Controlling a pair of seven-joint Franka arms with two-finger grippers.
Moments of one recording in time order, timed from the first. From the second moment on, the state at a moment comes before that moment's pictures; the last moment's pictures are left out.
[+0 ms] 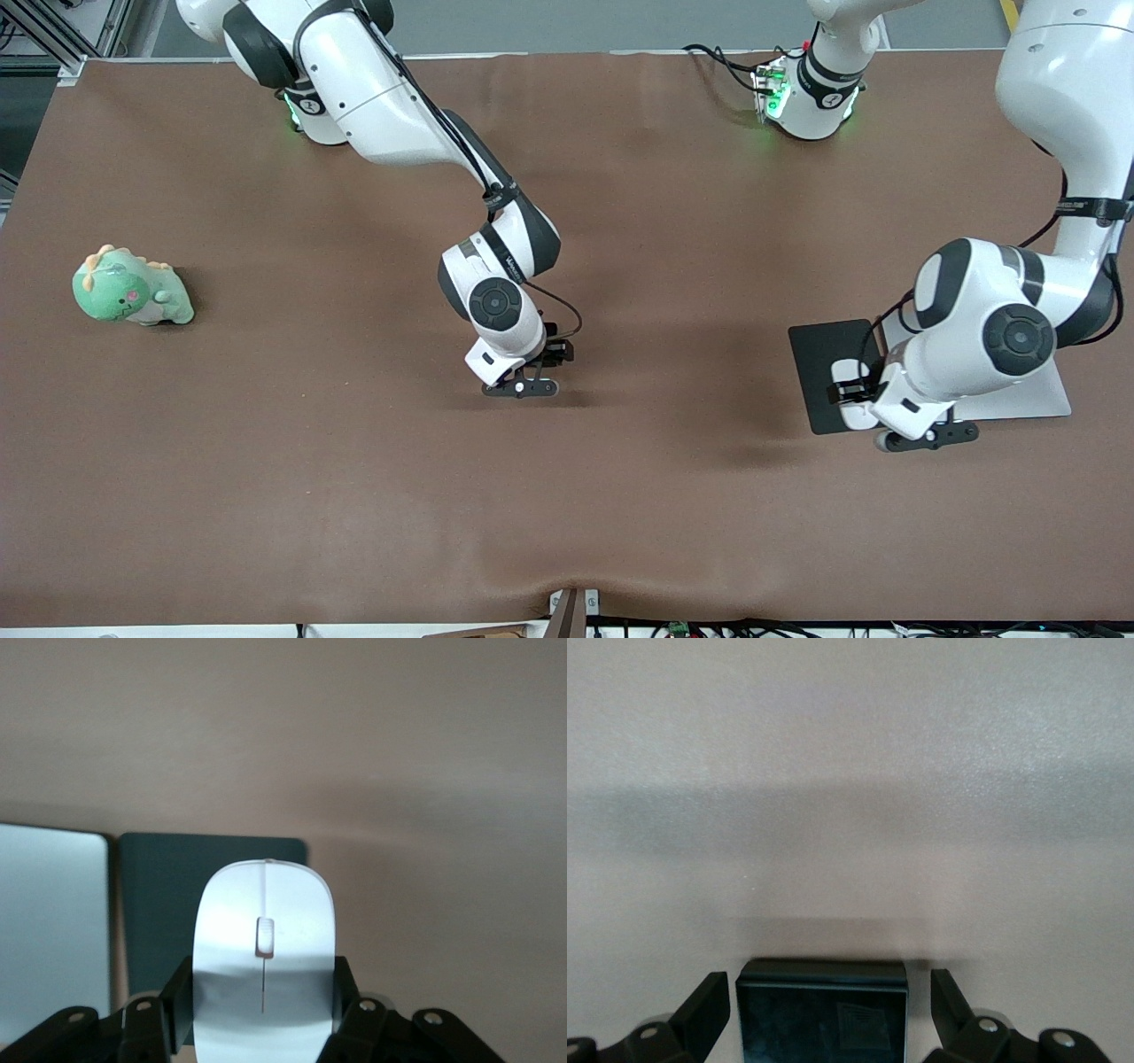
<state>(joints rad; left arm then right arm) 0.32 0.57 -0.50 -1.63 0.28 2.07 -0.41 0.71 0.90 -0.09 -1.37 0.20 2.25 0.55</state>
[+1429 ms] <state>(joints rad) 0.39 0.63 -0.45 -1.84 0.32 2.34 -0.44 0.38 0.60 -0.12 -1.51 0.20 2.09 0.41</state>
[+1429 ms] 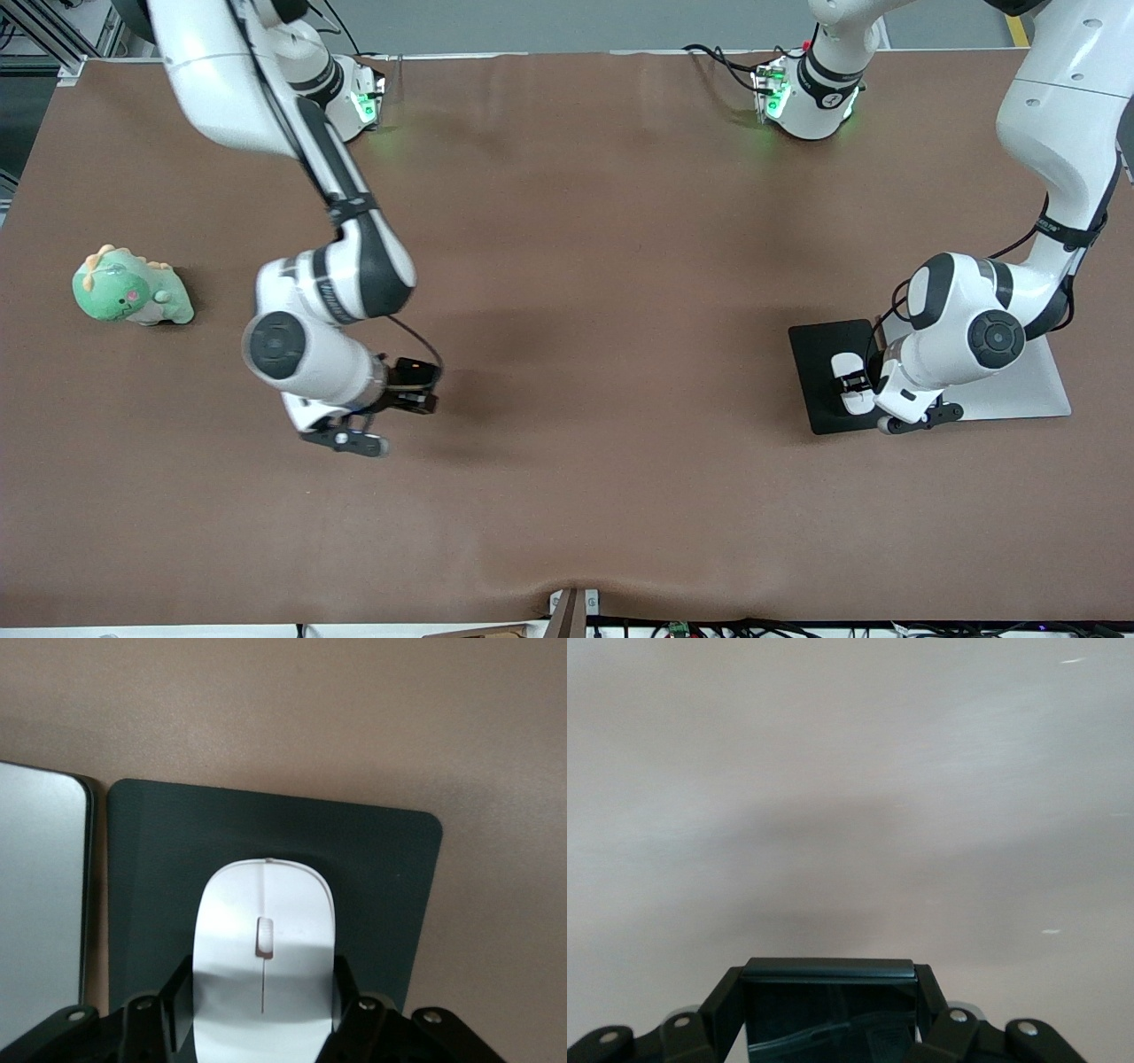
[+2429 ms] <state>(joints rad) 0.39 0.66 -0.45 -1.85 0.36 2.35 -0.44 0.04 0.54 -0.12 -1.87 0.20 2.37 -0.06</state>
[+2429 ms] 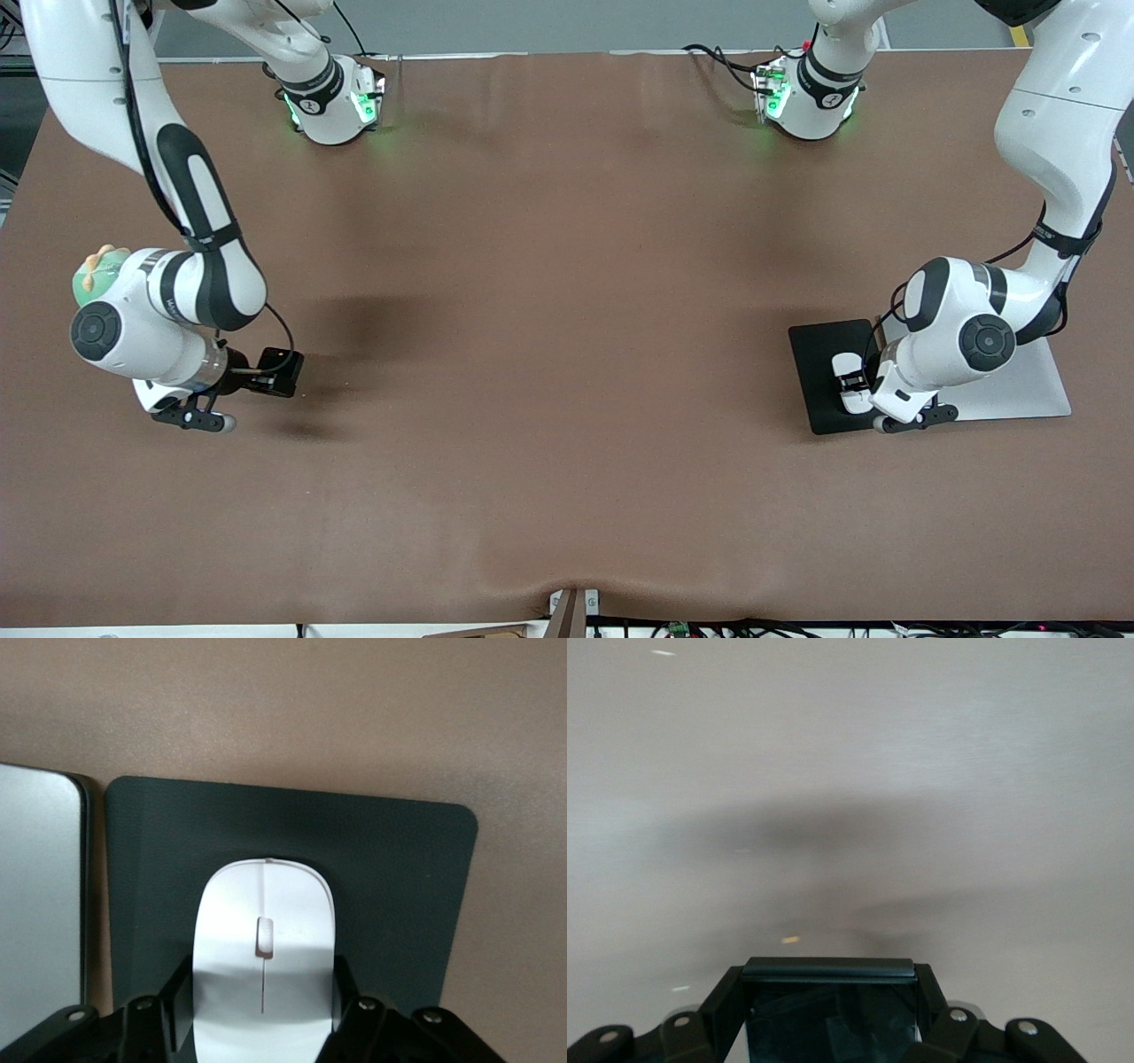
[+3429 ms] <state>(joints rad) 0.39 0.66 -0.45 -1.85 0.36 2.35 -0.43 -0.16 0.62 -0.12 -1.88 0.21 2.35 -0.36</state>
